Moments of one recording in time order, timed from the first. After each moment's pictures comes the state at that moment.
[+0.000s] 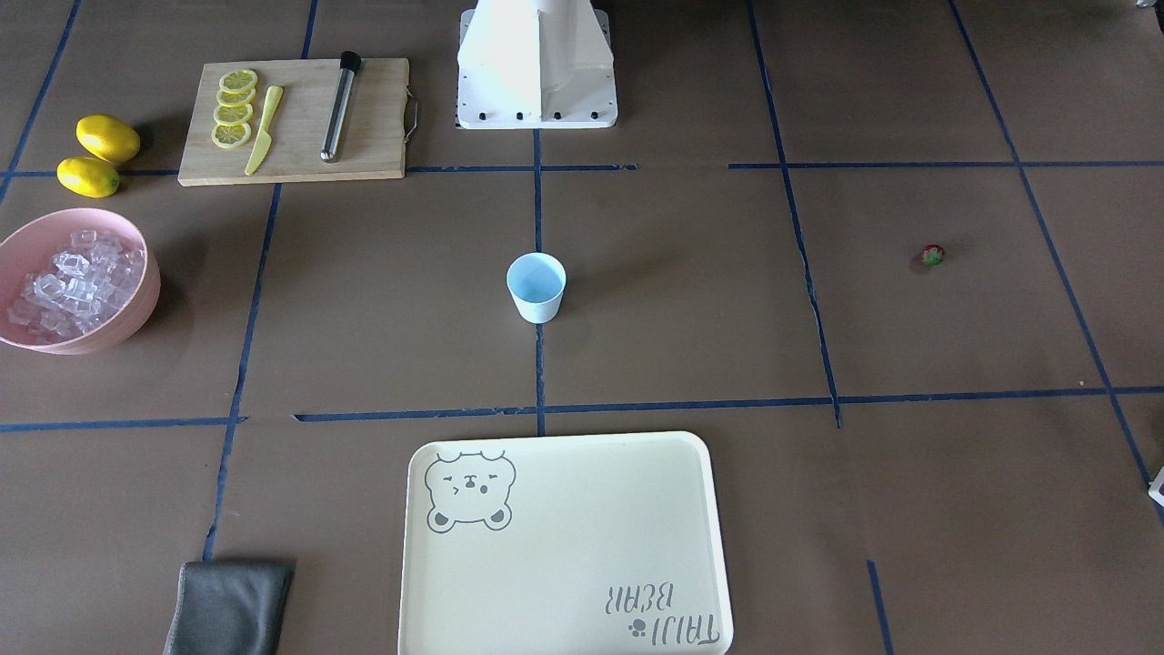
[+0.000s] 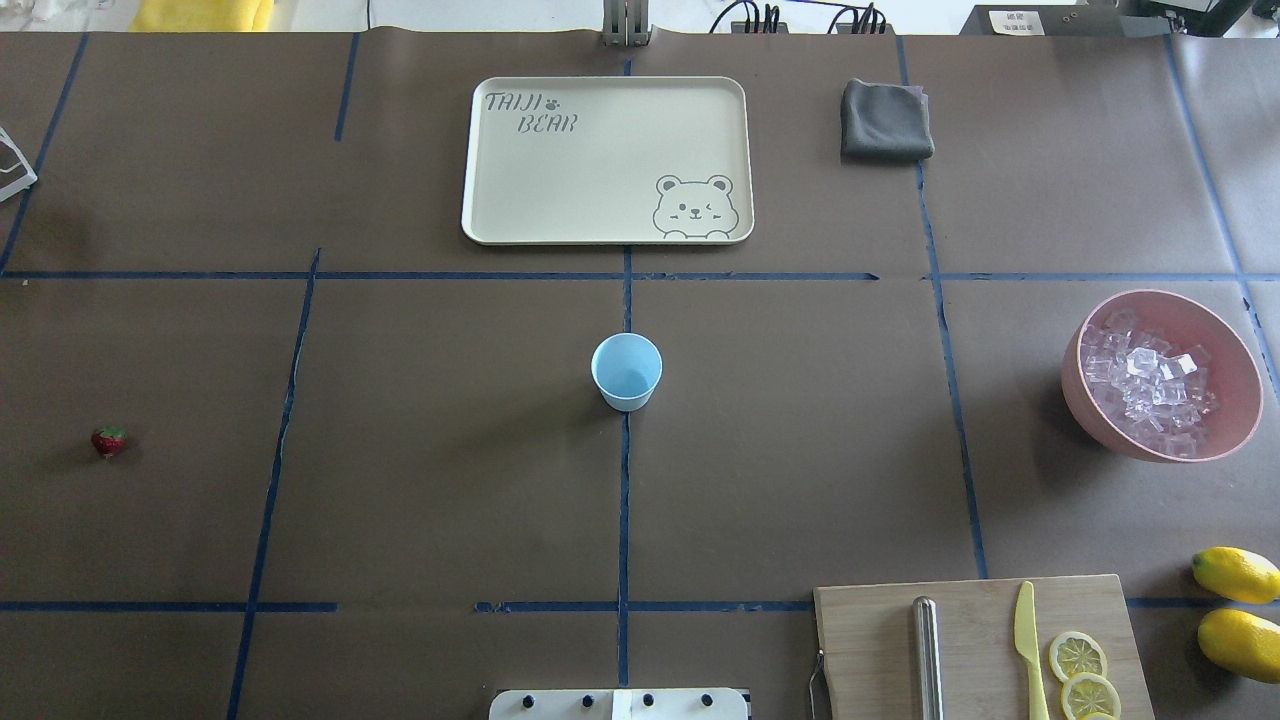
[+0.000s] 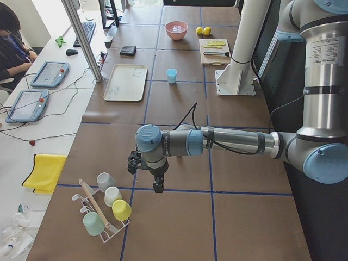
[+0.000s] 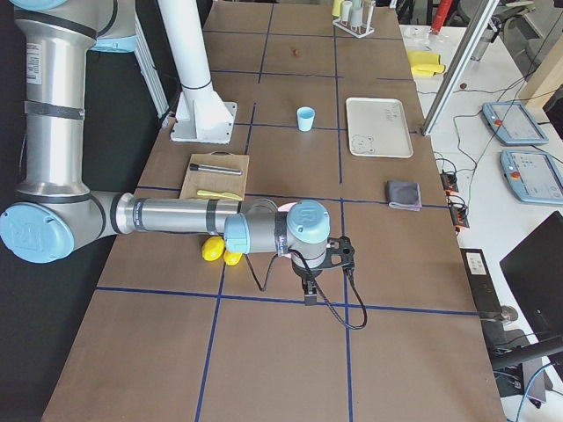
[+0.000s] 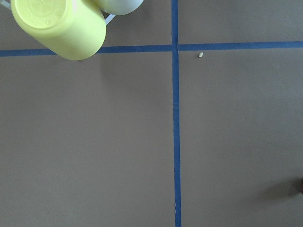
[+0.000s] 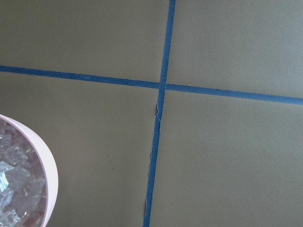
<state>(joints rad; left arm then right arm) -1.55 -1.50 -1.73 -1.42 -2.35 0.07 1.57 -1.68 1.70 -1.49 2.35 -0.04</state>
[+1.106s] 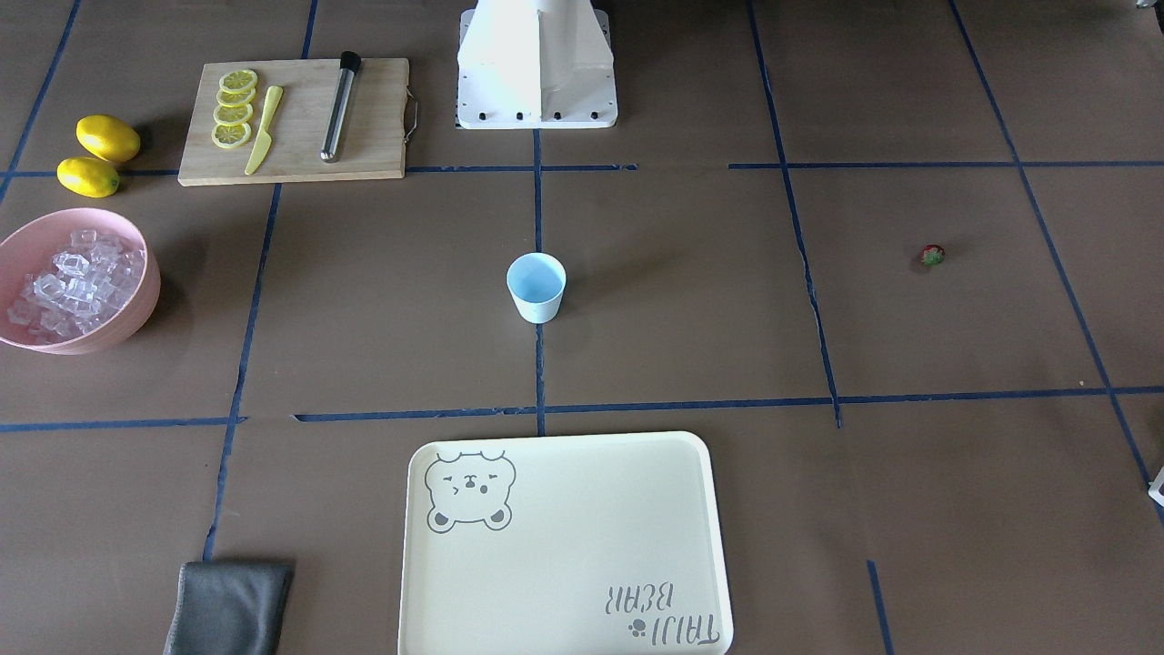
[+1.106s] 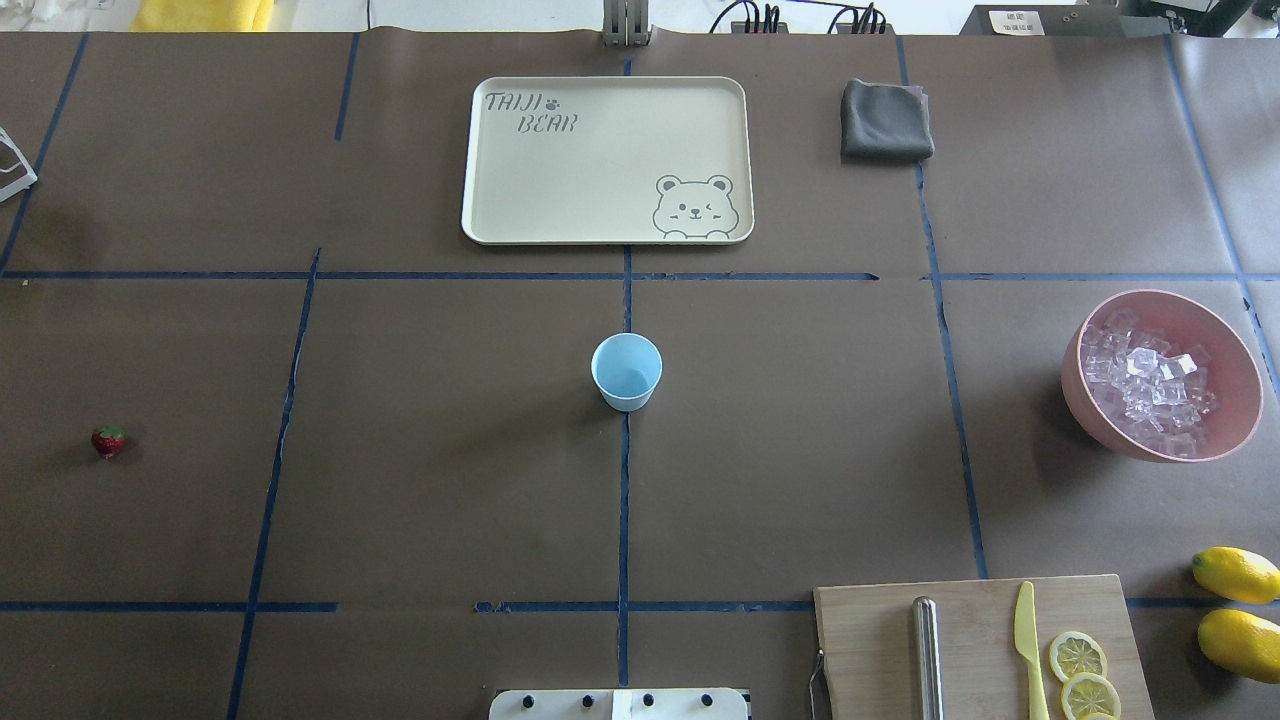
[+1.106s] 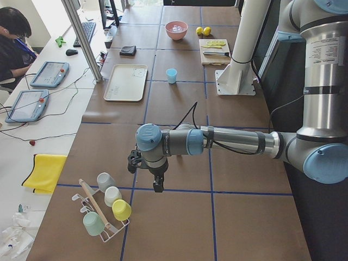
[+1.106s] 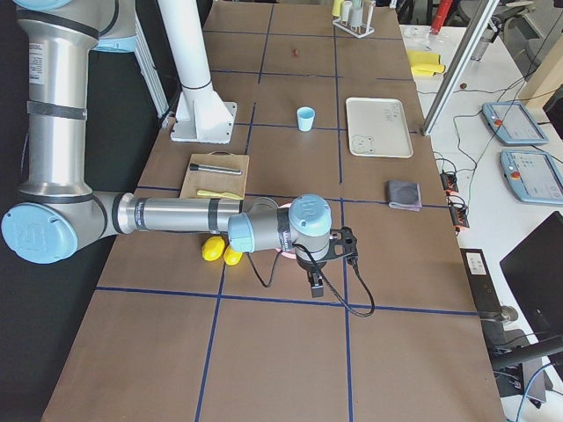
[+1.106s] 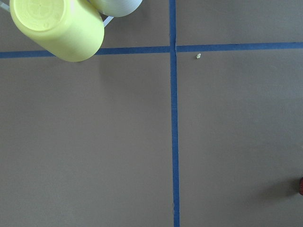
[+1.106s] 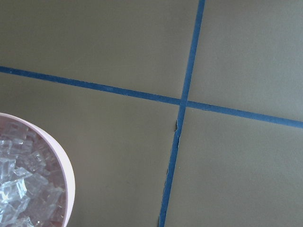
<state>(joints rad) -1.55 -1.50 -1.73 -1.42 -2.35 0.07 1.54 -1.68 1.70 -1.39 2.37 -0.03</state>
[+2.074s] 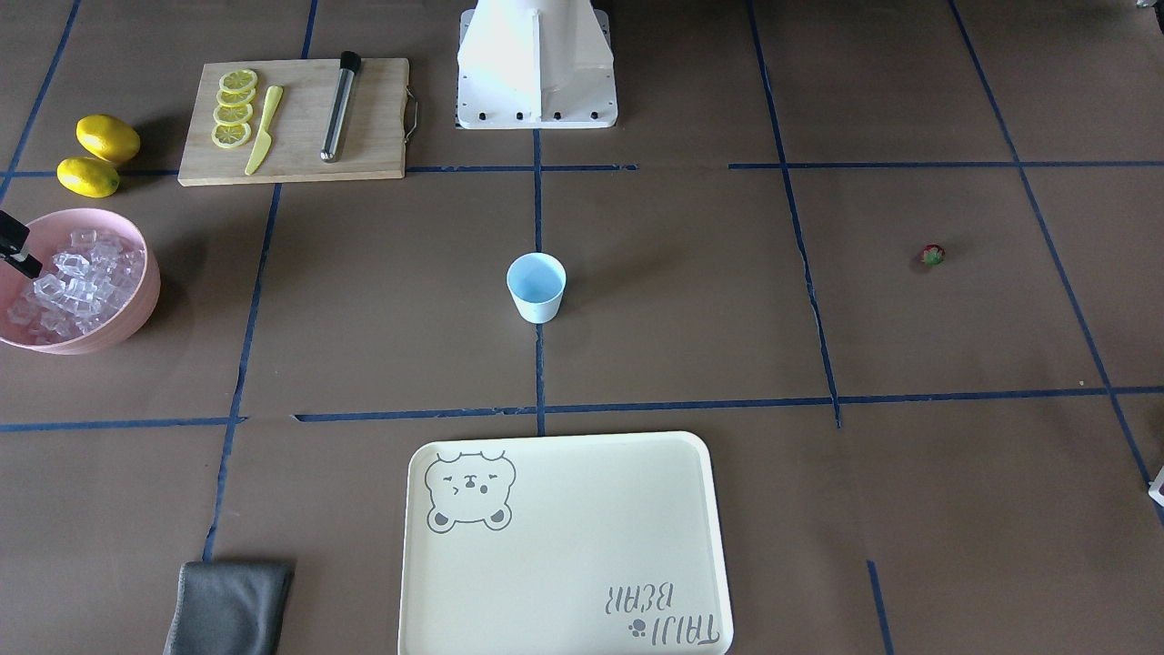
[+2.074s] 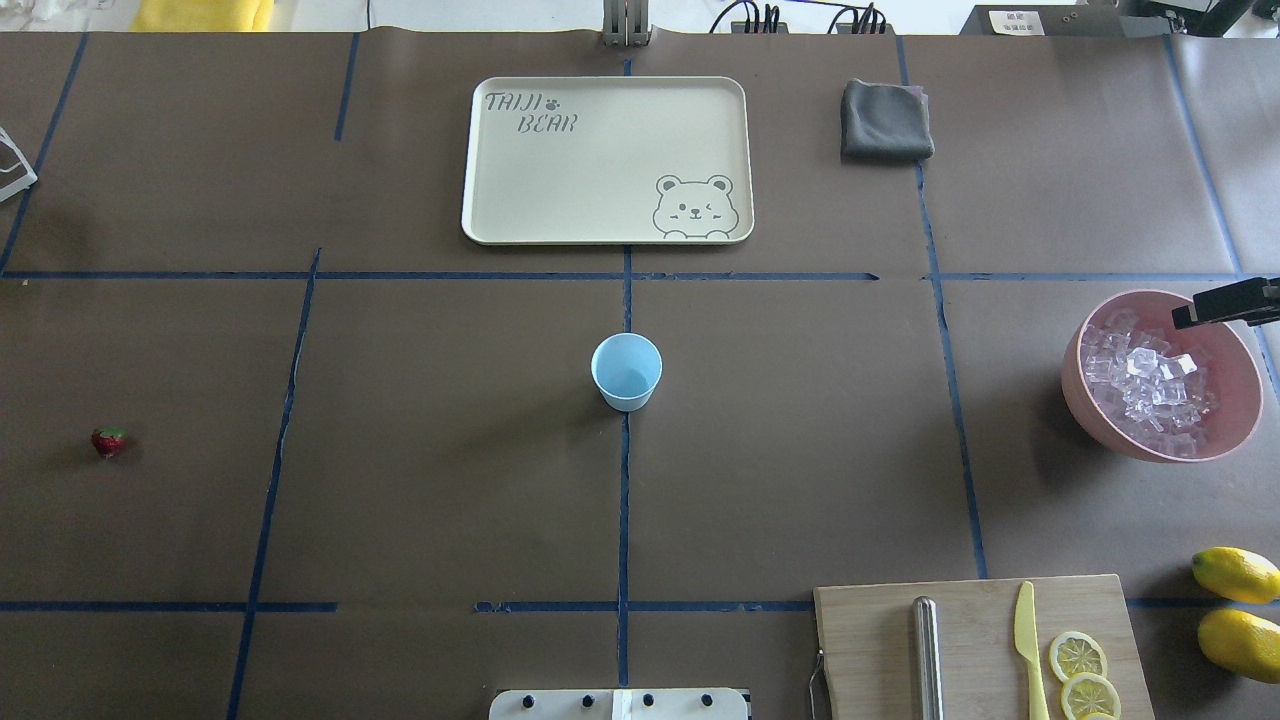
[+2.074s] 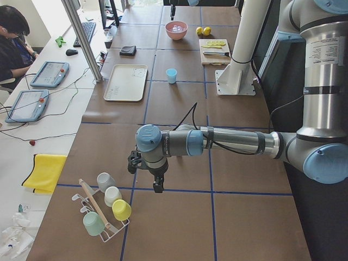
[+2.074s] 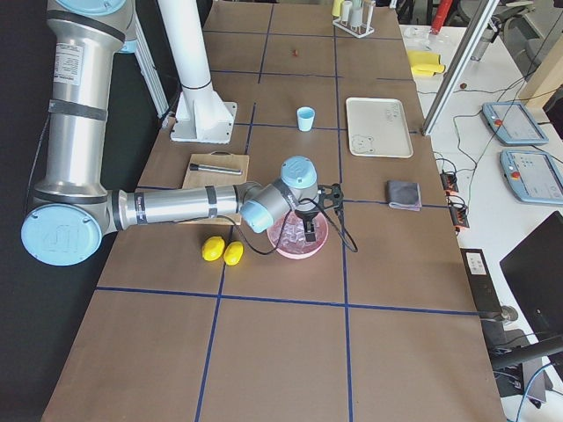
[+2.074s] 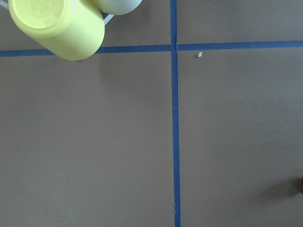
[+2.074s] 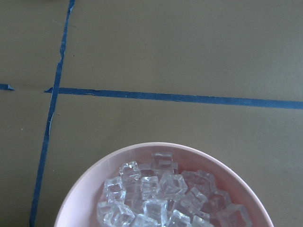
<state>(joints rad) -1.55 -1.50 -1.72 -1.42 -2.35 0.07 1.16 -1.74 1.79 -0.94 2.28 0.69</state>
